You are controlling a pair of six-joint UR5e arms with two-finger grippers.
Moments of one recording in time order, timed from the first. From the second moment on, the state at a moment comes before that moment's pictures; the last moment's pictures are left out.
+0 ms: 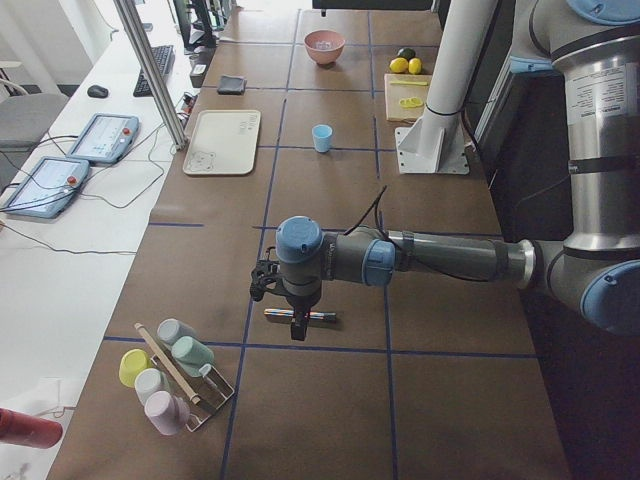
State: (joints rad) left arm -1.50 -1.40 -1.81 -1.61 -2.35 -0.01; right arm 1.38 -1.76 1.80 -1.33 2.40 0.43
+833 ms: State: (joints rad) left arm -1.50 -1.40 -1.81 -1.61 -2.35 -0.01; right arm 1.11 -1.82 1.80 -1.02 2.28 0.95
